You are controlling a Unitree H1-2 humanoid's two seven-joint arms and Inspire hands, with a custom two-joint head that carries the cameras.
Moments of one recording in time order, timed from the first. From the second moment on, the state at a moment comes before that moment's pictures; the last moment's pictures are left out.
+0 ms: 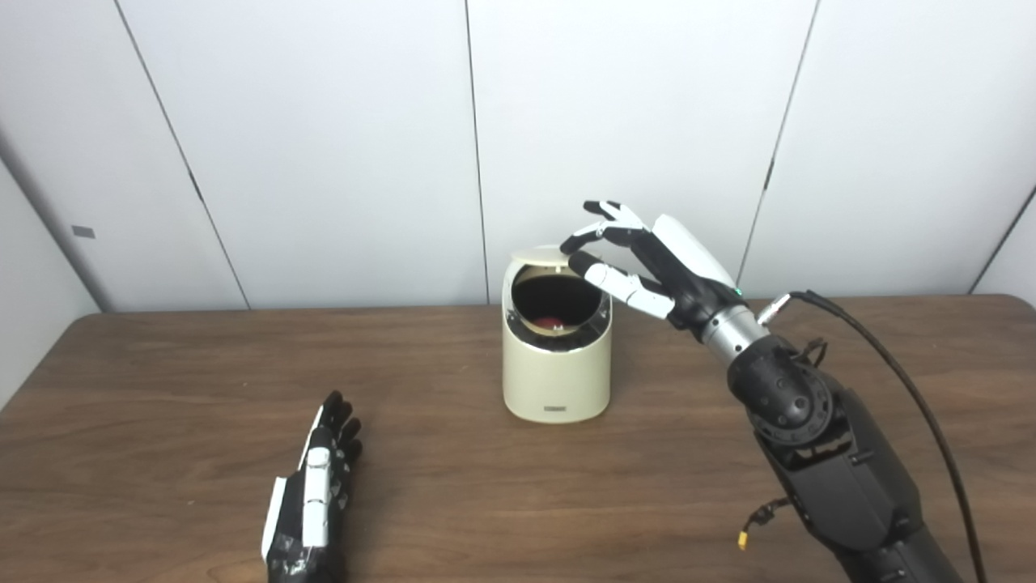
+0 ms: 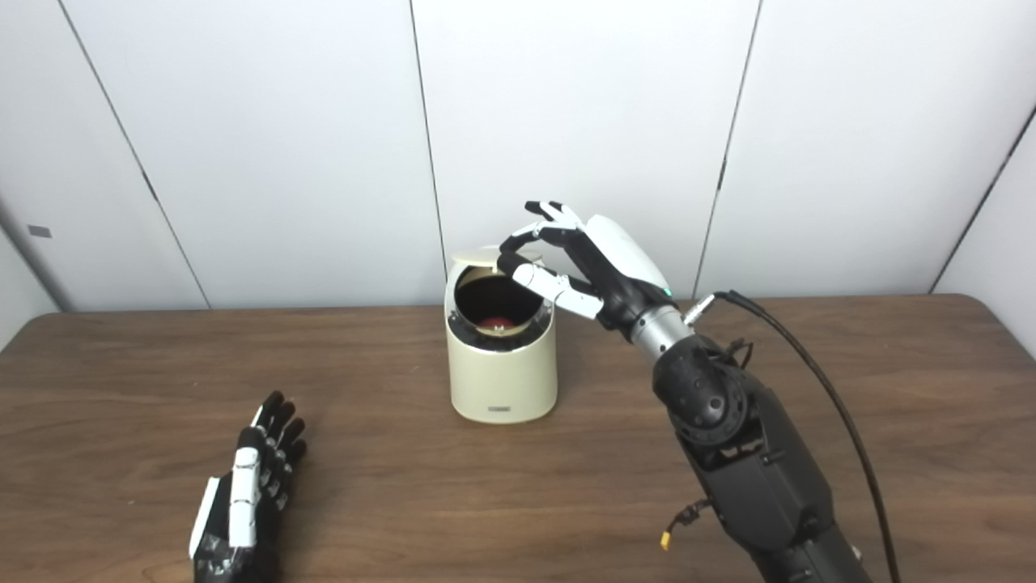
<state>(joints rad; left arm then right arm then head) 0.05 -0.02 0.09 -0.09 -0.15 -0.05 -0.01 -0.61 -0.27 0.24 0.00 -0.46 0.15 0.19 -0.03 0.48</state>
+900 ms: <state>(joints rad) 0.05 -0.04 0.08 -0.09 -0.11 -0.09 0.01 -0.59 -0.37 0.41 -0.02 -0.97 -0.01 0.14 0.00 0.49</state>
